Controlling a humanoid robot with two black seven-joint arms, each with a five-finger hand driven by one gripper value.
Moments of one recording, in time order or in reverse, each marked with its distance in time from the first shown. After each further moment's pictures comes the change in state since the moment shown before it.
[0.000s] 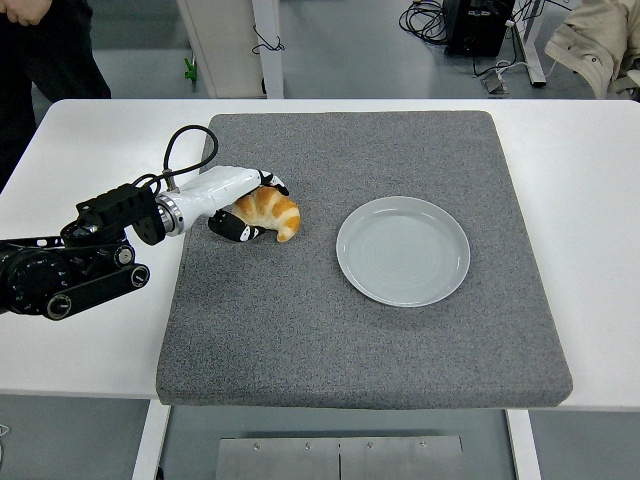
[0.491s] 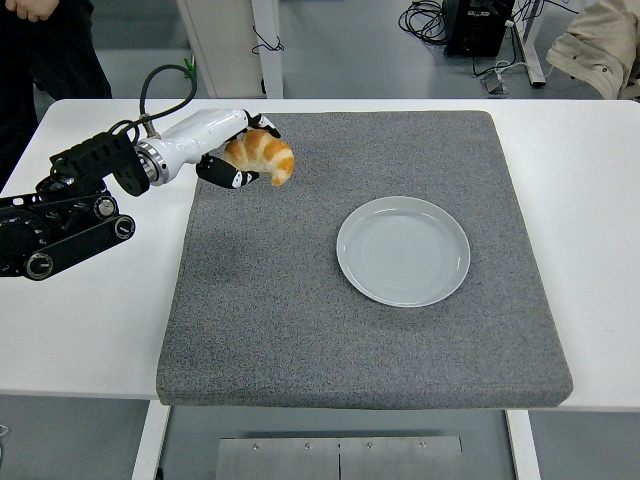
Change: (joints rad) left arm -0.067 0.044 -0.124 0.001 -0.012 -0.051 -0.006; right arm 0.000 0.000 0.000 0.000 0.000 0.001 0.000
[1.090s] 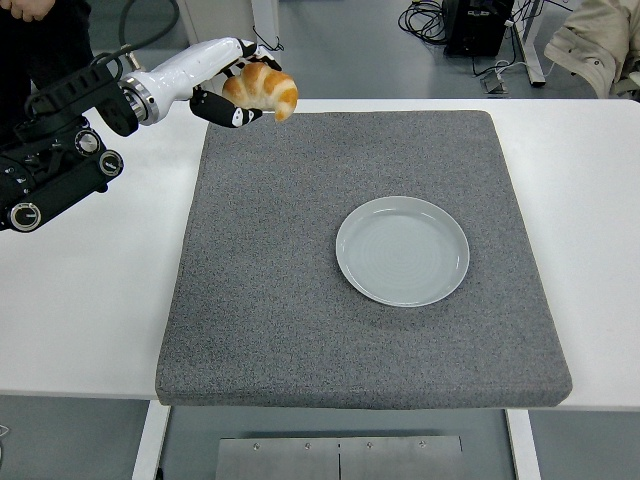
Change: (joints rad) left arm -0.034 -0.027 -0.248 0.048 0.009 -0.155 -0.004; right arm 0.000 0.000 0.000 0.000 0.000 0.000 0.000
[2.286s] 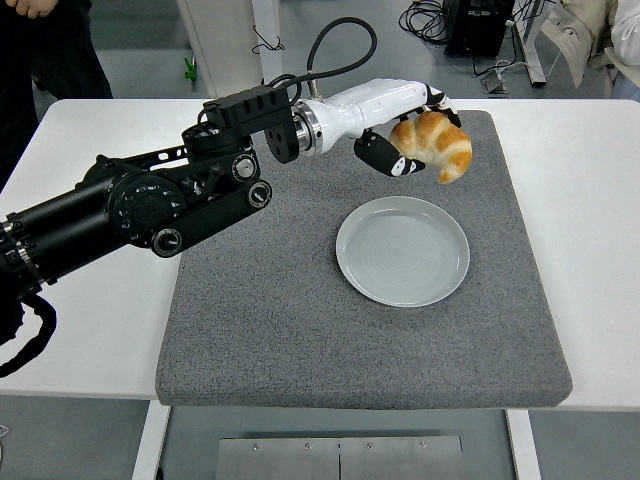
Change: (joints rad) left arm -0.042 -0.361 0.020 -0.002 0.141 -0.072 0.011; right arm 0.000 0.000 0.000 0.000 0.000 0.000 0.000
